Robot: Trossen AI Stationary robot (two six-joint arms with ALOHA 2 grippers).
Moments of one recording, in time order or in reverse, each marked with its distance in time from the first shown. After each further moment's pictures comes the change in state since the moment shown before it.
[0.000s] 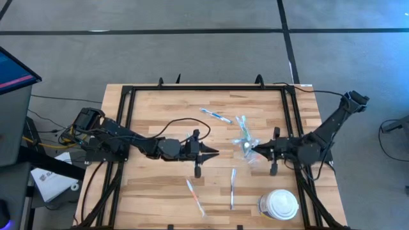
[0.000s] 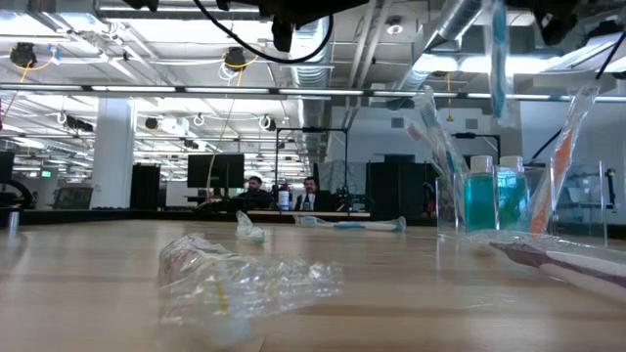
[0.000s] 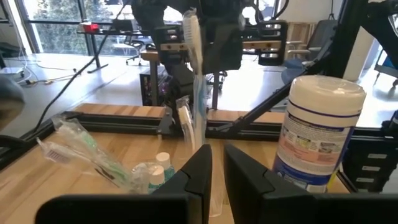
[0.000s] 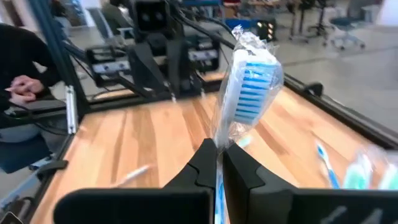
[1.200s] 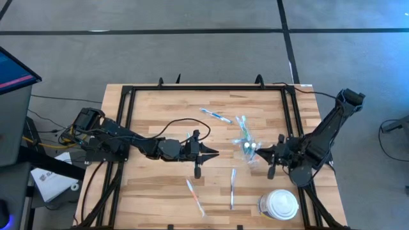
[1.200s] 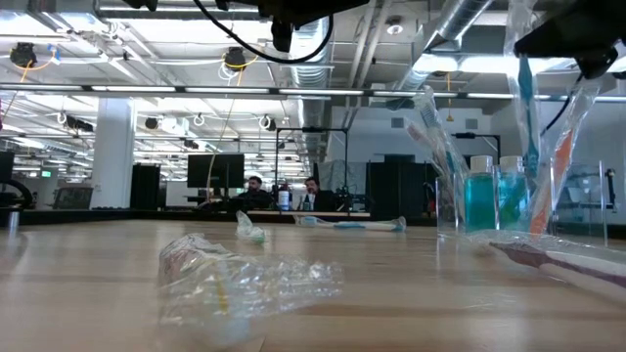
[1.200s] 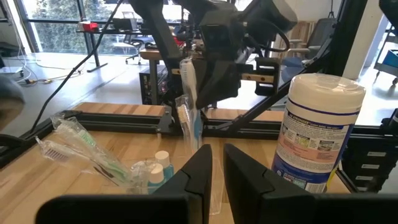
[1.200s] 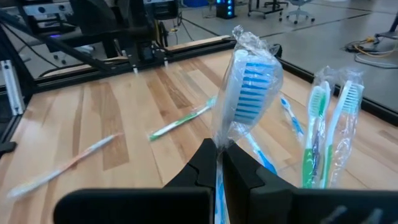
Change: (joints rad) left arm -0.004 0.001 0.000 -0.005 -0.001 0.000; right arm 0.142 0.150 0.000 -0.316 0.235 0.474
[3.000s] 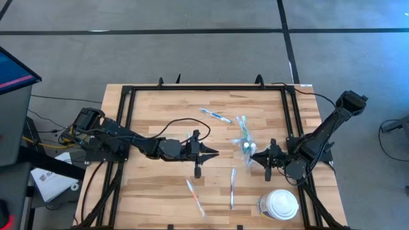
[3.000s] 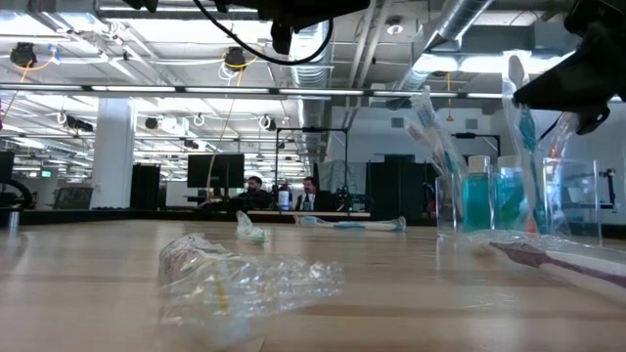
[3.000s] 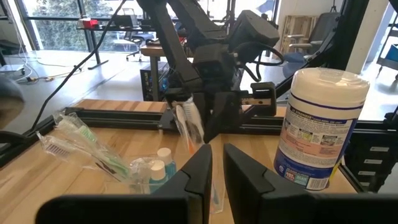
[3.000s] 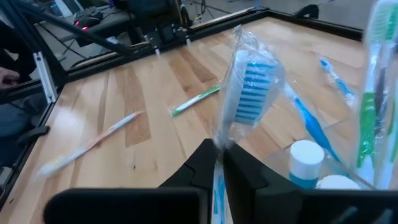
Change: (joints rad) left arm 0.005 0.000 0.000 -0.016 0.000 0.003; right arm -0.077 0.025 -0.248 0.470 -0.188 -0.085
